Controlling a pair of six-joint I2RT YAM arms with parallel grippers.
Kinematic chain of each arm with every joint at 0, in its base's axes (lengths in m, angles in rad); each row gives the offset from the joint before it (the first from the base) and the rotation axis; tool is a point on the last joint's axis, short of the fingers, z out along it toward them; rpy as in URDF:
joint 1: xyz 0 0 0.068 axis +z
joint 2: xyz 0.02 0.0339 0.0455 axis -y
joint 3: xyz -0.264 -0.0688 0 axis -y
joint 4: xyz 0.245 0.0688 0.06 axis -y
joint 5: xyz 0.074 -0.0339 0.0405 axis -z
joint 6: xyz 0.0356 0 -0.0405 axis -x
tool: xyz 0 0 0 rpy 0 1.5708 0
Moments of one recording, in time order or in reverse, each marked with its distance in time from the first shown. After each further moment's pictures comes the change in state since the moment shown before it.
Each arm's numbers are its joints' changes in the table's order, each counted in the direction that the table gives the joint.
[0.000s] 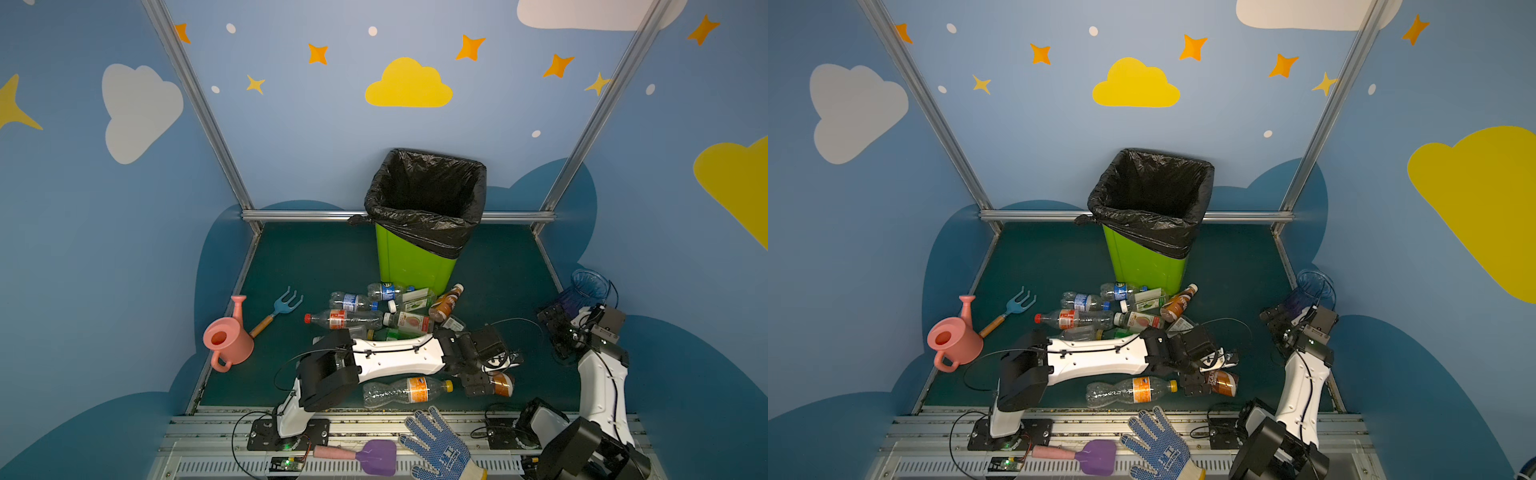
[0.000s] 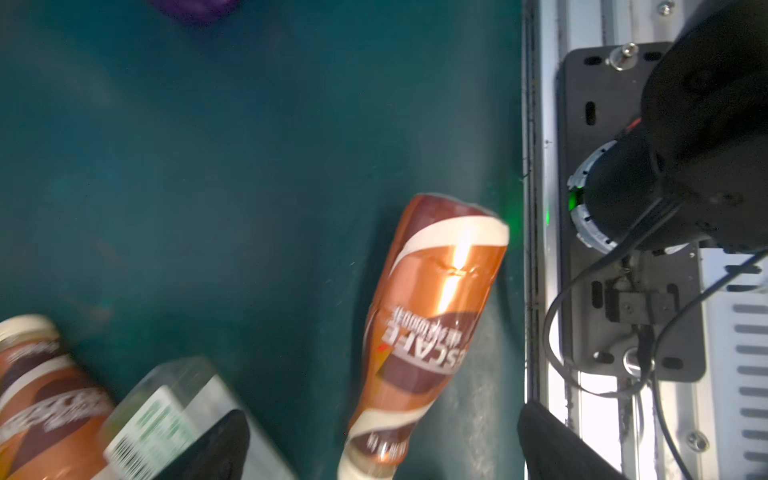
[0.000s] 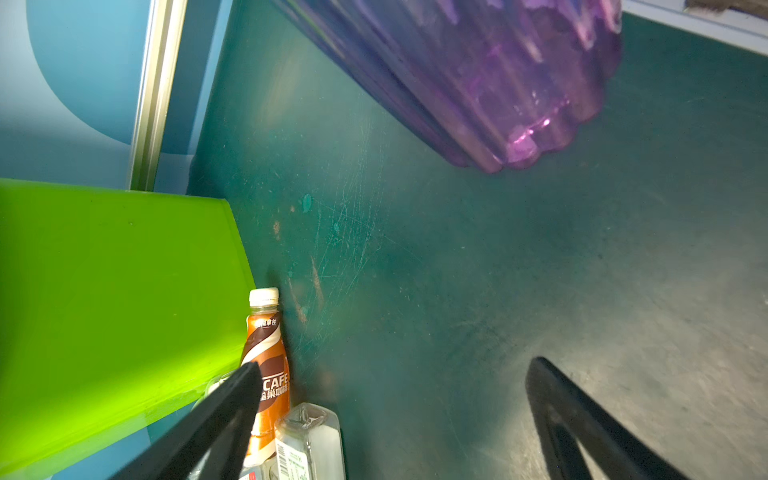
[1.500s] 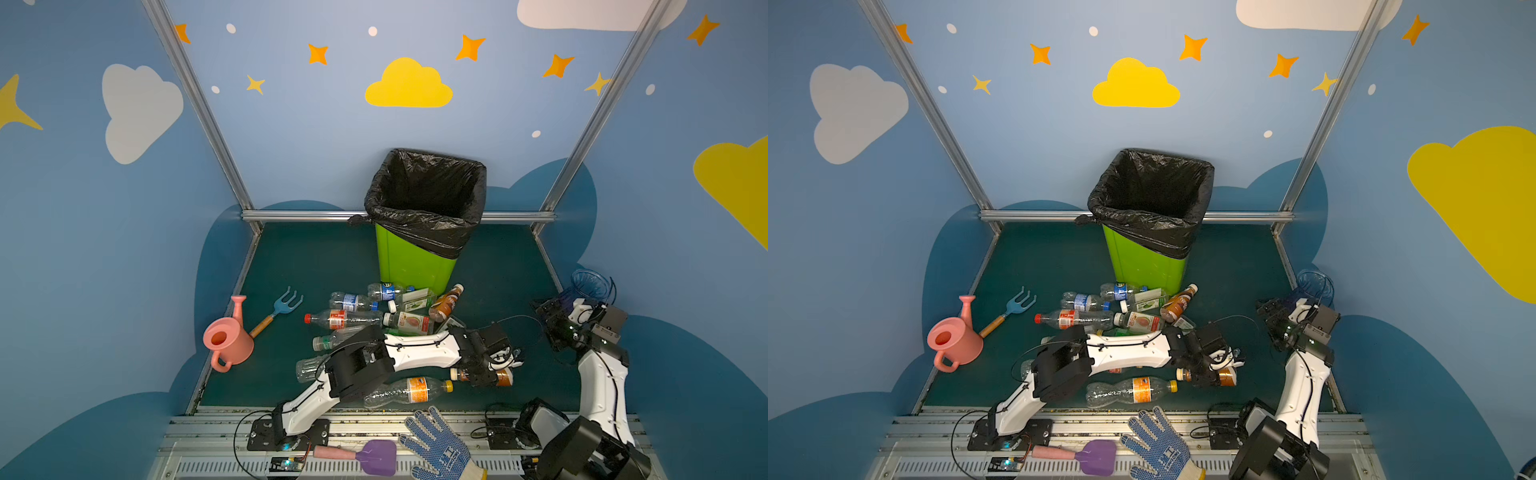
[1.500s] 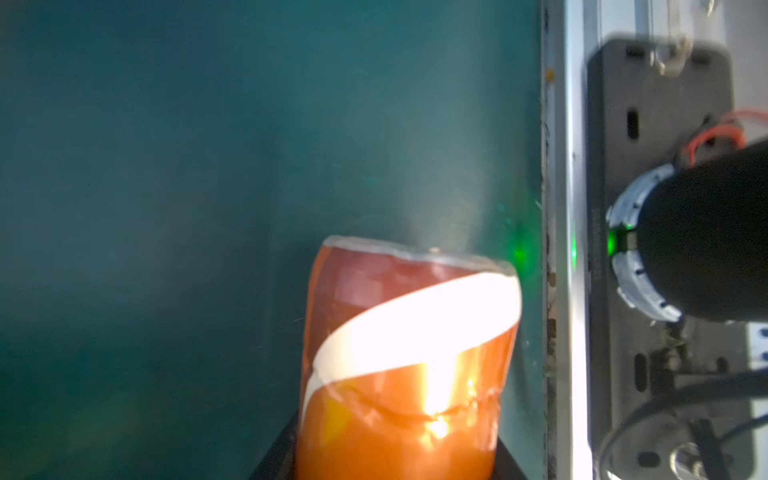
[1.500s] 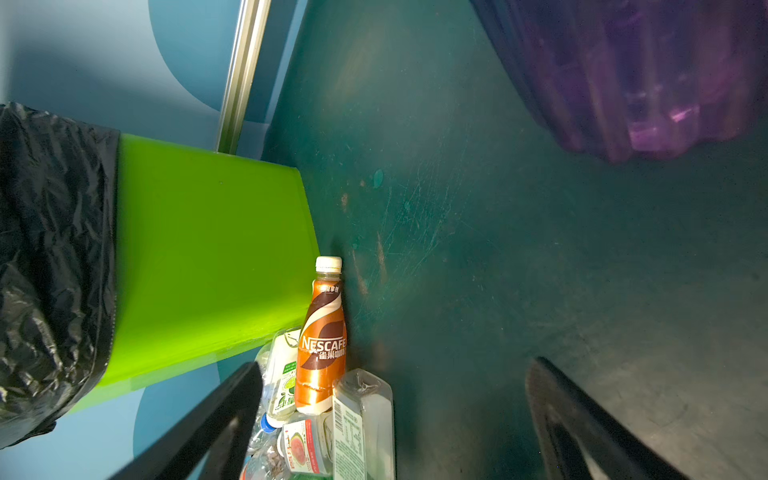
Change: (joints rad) left arm 0.056 -0.188 0.140 0.011 0.165 0.103; right arm 0.001 -0.004 0.004 0.058 -0.198 -0.007
